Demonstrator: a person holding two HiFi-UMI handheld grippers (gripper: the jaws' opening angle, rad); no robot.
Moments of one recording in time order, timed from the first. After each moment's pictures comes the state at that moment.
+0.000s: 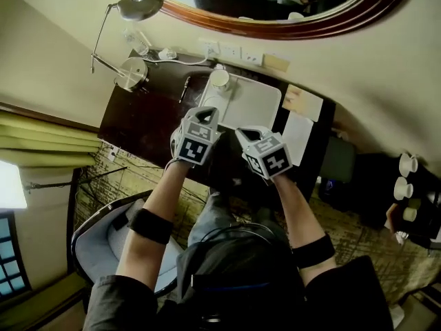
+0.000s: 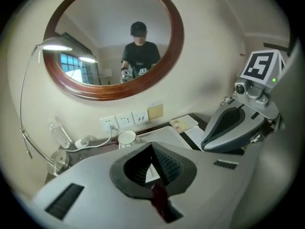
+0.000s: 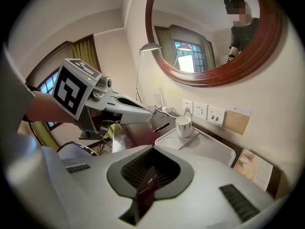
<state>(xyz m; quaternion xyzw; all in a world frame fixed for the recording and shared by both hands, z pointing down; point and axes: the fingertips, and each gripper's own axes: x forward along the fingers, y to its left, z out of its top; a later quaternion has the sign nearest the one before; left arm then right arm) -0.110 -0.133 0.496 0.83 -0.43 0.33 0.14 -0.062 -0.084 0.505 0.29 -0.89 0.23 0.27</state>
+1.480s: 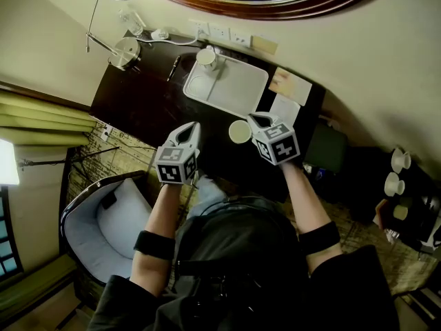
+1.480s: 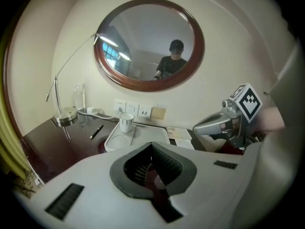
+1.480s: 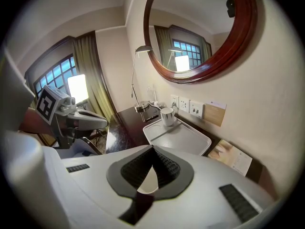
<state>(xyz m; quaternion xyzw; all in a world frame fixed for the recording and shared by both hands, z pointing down) -0.107 -0.018 0.514 0.77 -0.55 0.18 0.26 0.039 -0.061 0.528 0.31 -0.88 0.22 0.30</state>
